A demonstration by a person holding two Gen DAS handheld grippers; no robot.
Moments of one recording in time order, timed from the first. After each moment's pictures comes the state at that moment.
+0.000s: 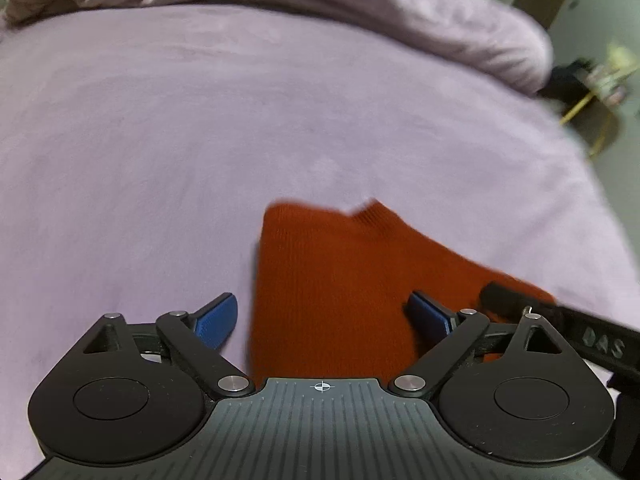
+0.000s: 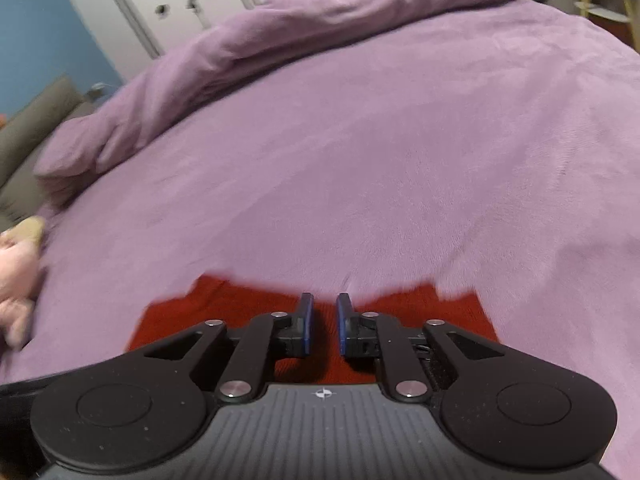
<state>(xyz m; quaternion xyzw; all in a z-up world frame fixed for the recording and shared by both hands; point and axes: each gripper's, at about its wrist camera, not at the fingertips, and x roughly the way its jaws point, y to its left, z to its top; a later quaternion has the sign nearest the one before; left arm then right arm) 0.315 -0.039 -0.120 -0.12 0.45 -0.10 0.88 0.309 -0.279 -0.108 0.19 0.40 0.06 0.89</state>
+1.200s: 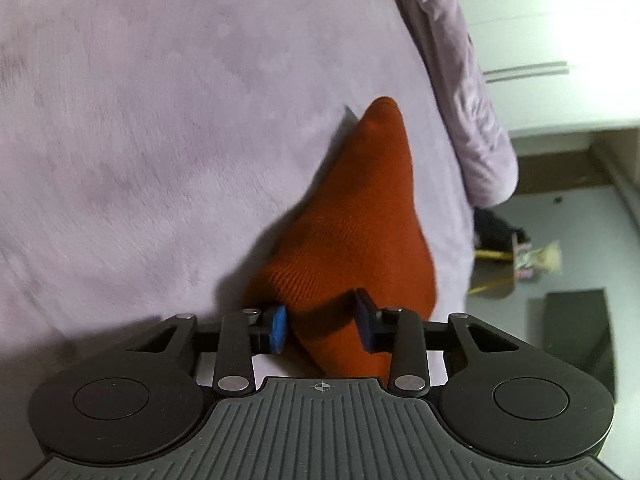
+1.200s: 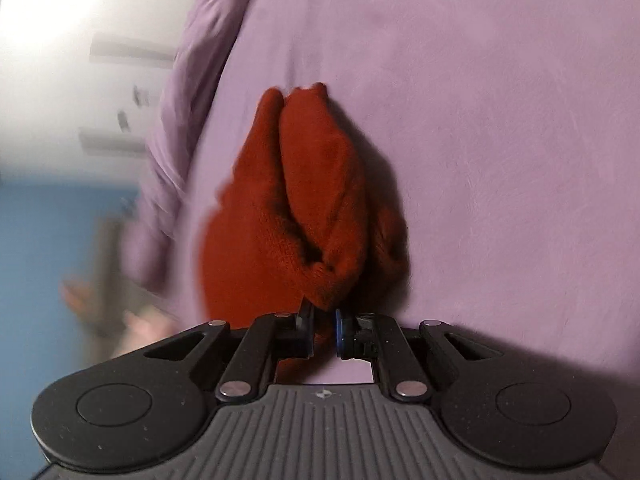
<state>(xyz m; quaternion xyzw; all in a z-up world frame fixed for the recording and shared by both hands) 0.162 0.057 -0.160 -0.50 0.46 -0.09 0.73 0.118 -0.333 -0.154 0.48 0.41 0.05 0.77</state>
